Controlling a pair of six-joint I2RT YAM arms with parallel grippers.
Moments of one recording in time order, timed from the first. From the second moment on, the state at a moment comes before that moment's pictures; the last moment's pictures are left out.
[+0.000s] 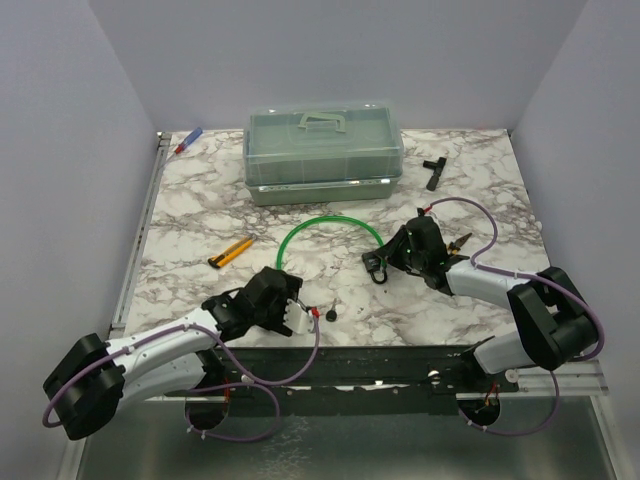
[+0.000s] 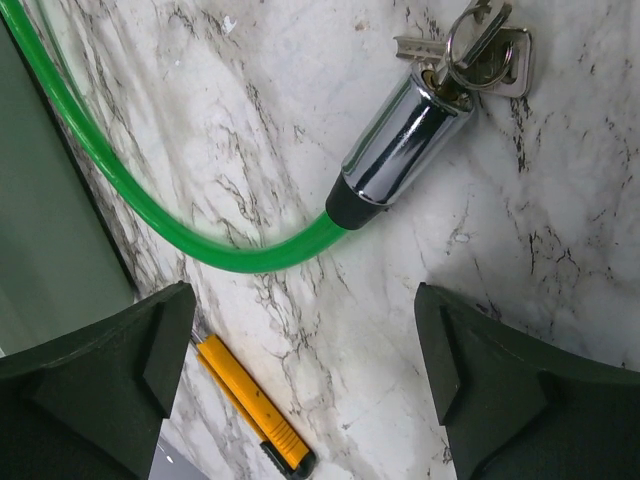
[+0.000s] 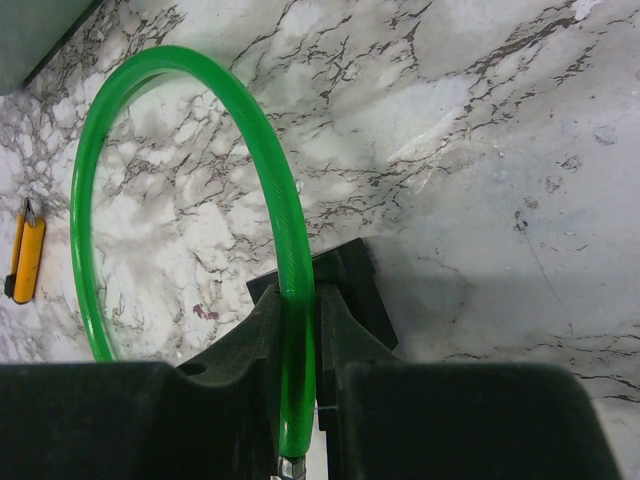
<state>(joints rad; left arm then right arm) -0.86 0.96 0.35 -0.21 -0.07 1.12 0.48 1.44 0.55 0.22 0.02 0.85</state>
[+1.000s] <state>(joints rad) -0.85 0.69 0.37 -0.31 0.02 0.97 0.48 1.43 0.66 0.01 0.06 0.83</state>
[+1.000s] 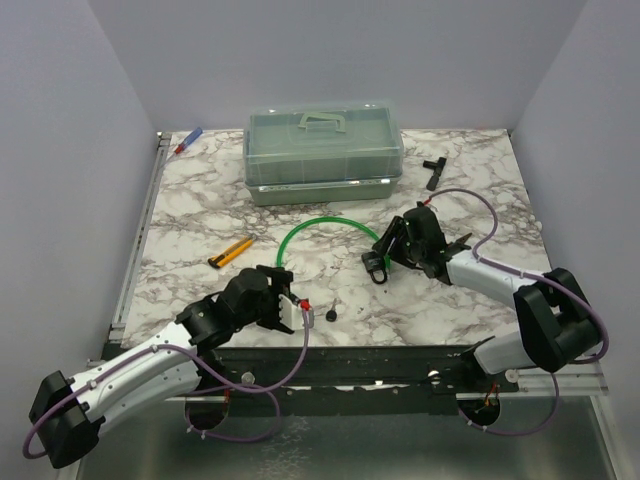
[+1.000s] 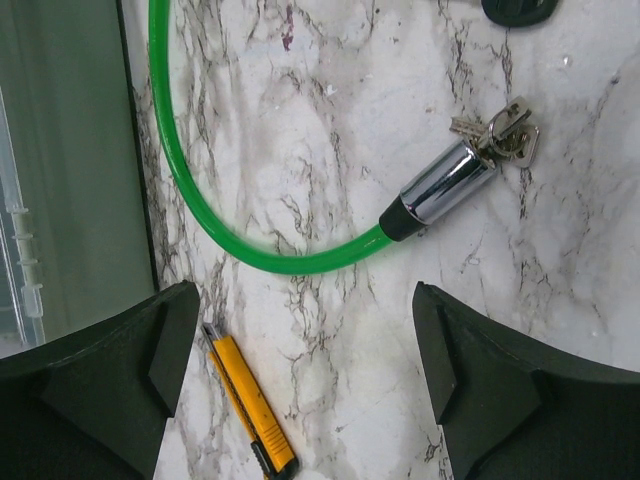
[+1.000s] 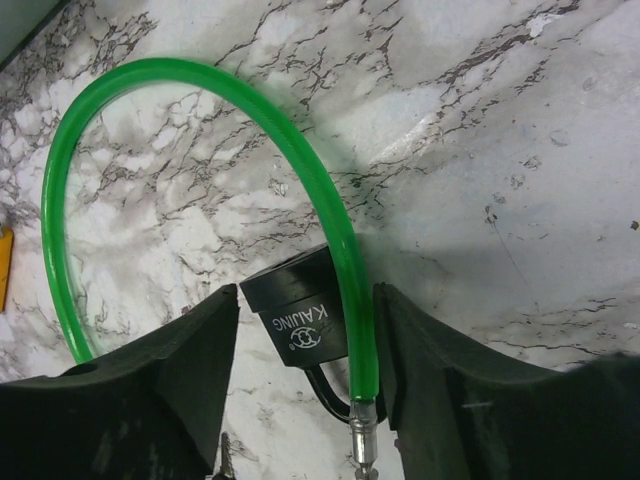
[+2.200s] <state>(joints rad) -0.82 0.93 0.82 -0.29 0.16 0.04 0.48 1.25 0.81 -0.33 0.14 0.80</state>
